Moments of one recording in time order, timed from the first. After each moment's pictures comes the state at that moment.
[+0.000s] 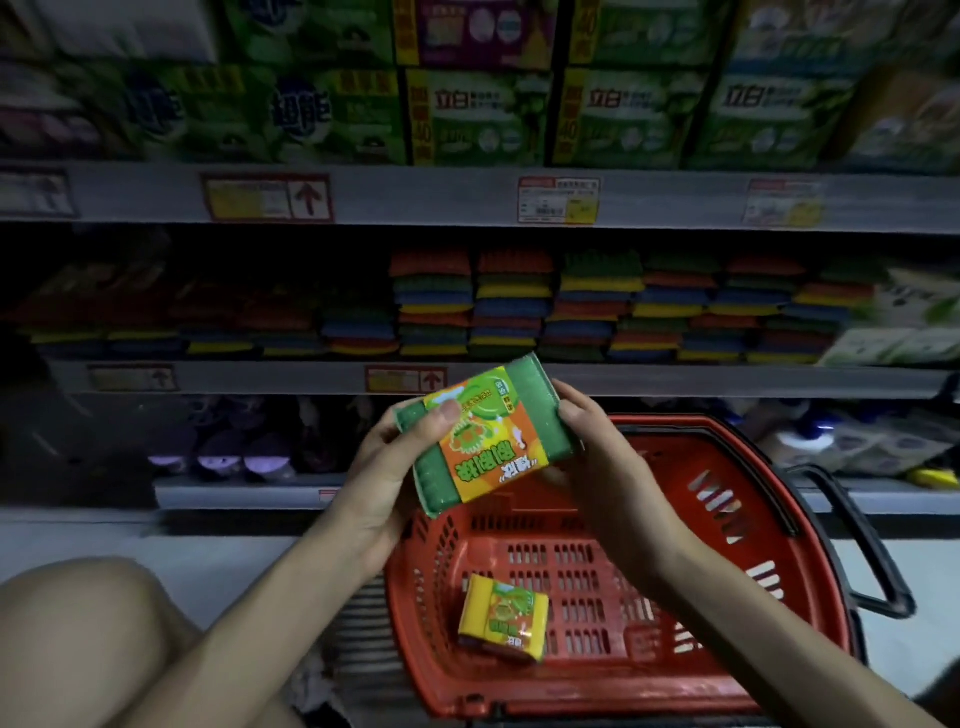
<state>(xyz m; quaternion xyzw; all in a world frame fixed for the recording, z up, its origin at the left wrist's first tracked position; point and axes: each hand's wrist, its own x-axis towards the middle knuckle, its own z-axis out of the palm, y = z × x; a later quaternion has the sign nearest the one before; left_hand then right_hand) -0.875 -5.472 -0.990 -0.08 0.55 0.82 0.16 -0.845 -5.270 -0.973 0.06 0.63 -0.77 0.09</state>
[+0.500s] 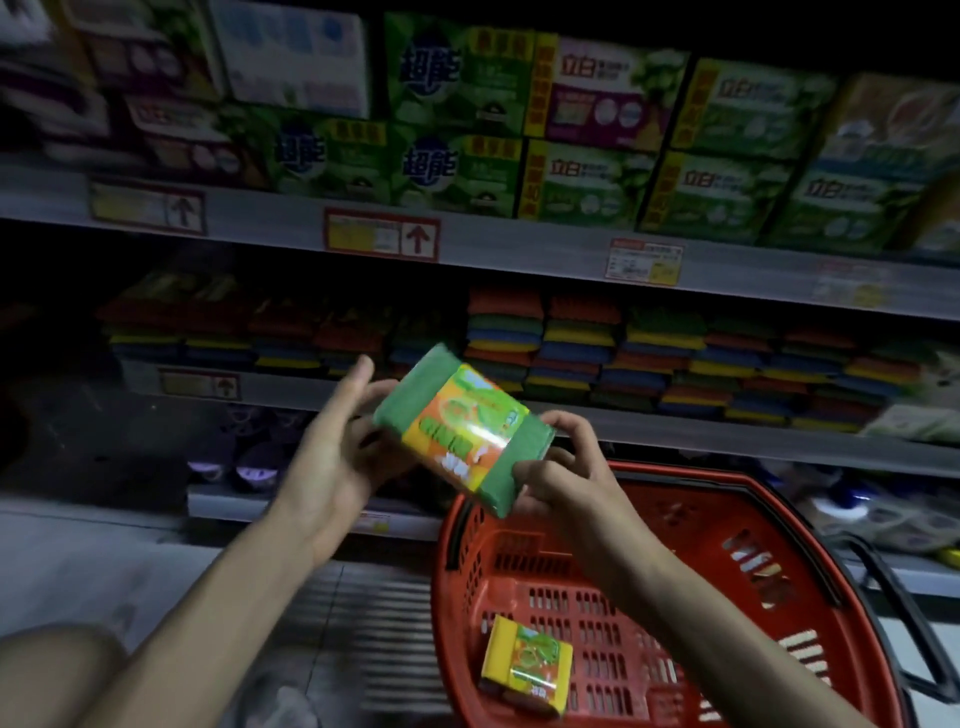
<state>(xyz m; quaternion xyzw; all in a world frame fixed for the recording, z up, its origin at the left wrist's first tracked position) -0.890 -5.563 -0.950 -0.11 0.52 0.84 0.08 -0.859 -5.341 -0.959 0.00 0.65 -0.75 0.11</state>
